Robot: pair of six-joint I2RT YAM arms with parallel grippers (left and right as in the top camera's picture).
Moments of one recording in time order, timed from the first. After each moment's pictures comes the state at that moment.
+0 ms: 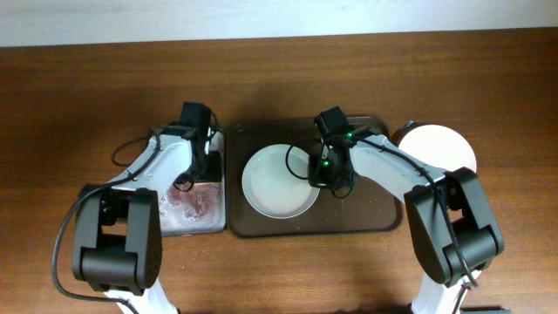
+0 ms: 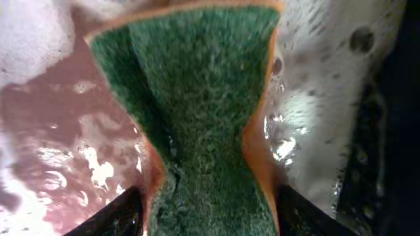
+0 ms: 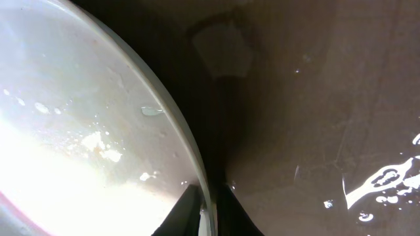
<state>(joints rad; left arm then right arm) -0.16 1.91 1.19 -0.73 -0.08 -0.18 0.39 1.94 1.20 -0.67 -0.22 0.47</state>
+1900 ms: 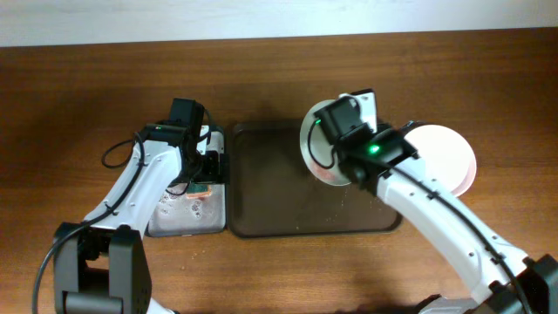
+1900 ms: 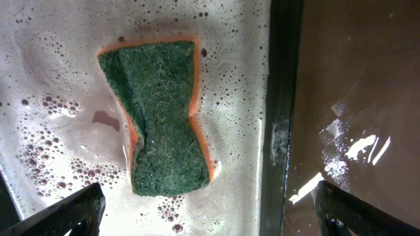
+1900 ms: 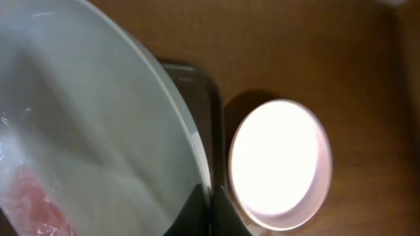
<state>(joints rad) -0.16 1.73 1.21 -0.90 0.02 -0.16 0.54 1.54 1.30 -0.89 0.66 0.29</state>
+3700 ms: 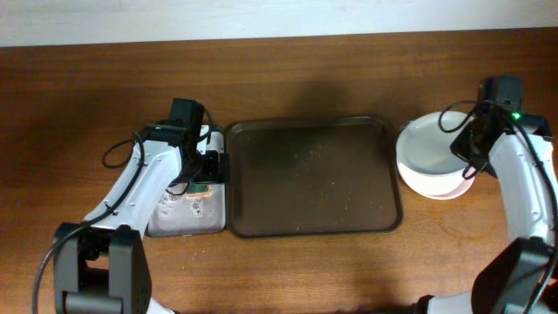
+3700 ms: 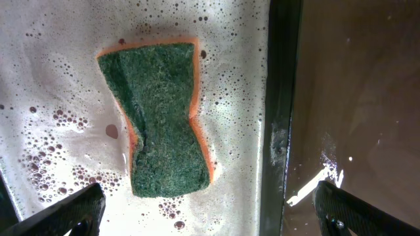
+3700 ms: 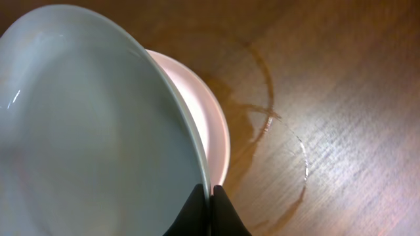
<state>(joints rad) -0.16 1.73 1.21 -0.90 0.02 -0.16 -0.28 1.62 1.30 -0.96 0.30 0.47</state>
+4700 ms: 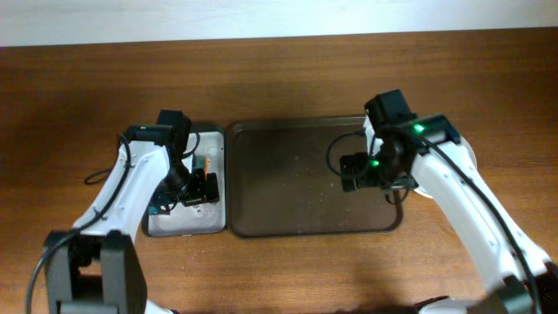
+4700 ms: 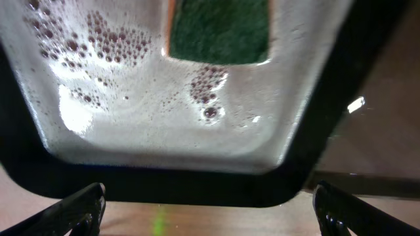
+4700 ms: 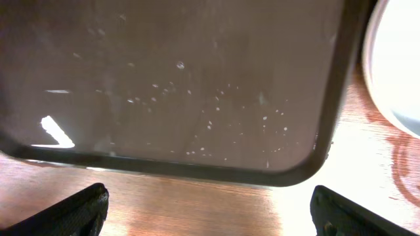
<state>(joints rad) -0.11 1.69 1.21 -1.19 0.06 -0.25 0.26 1.50 1.30 -1.19 -0.10 0.25</state>
